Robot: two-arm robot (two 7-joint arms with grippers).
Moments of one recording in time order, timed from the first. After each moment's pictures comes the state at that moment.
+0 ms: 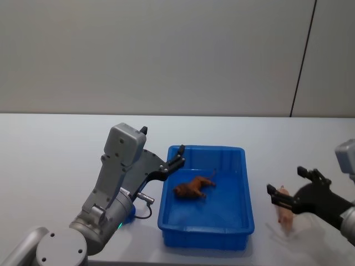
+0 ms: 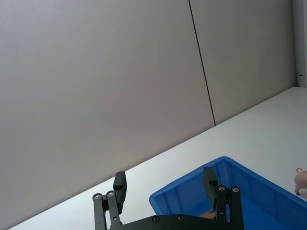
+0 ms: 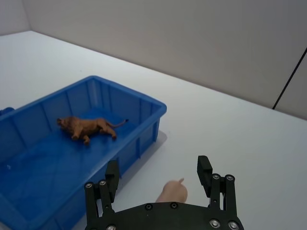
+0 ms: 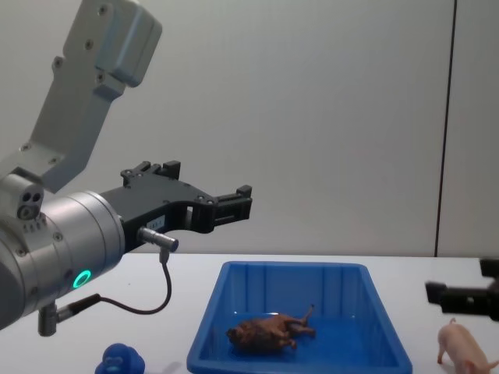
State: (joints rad) left arm -0.24 0.38 0.45 -1.63 -0.20 0.01 -0.01; right arm 0.11 0.41 -0.21 -1.58 0.27 0.19 0.36
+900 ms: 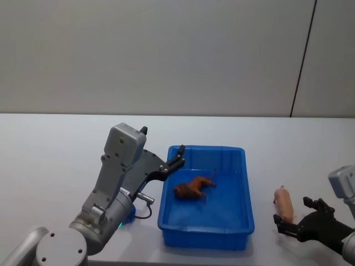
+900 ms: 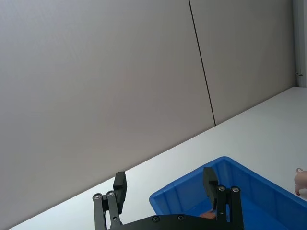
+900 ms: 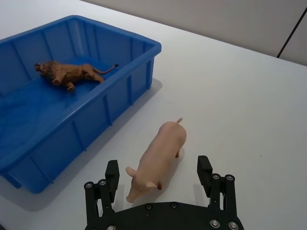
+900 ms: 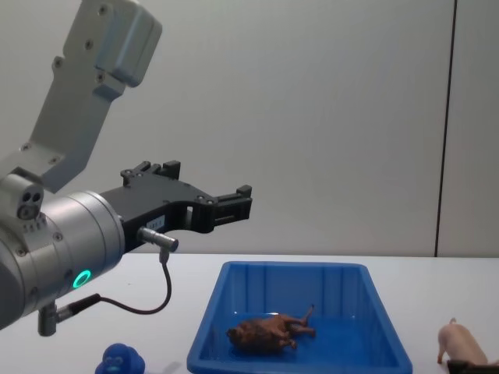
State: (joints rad) left arm -0.24 0.38 0.45 -1.63 -0.20 0.01 -0.01; right arm 0.07 0.42 -0.22 -1.53 0.23 0.26 0.33
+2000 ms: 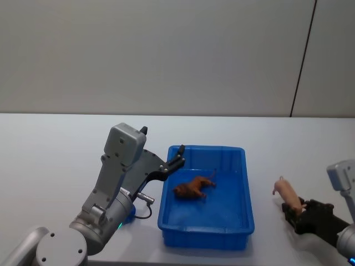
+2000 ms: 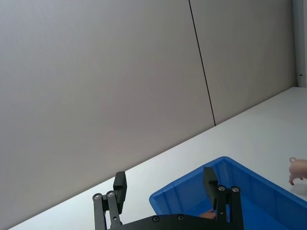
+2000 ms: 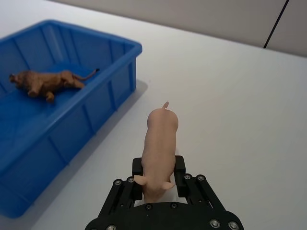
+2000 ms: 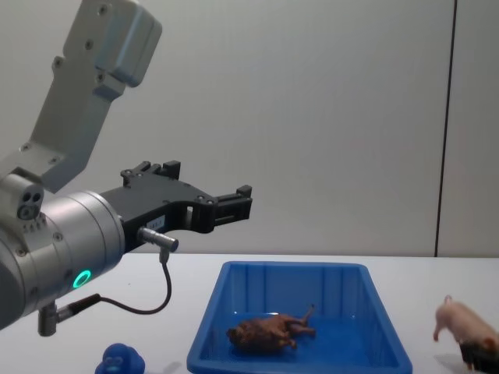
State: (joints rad) left arm -0.24 0.38 0.45 -1.63 -0.20 0.01 -0.01; right arm 0.11 0.38 -0.23 -1.50 0.26 0.29 0.26
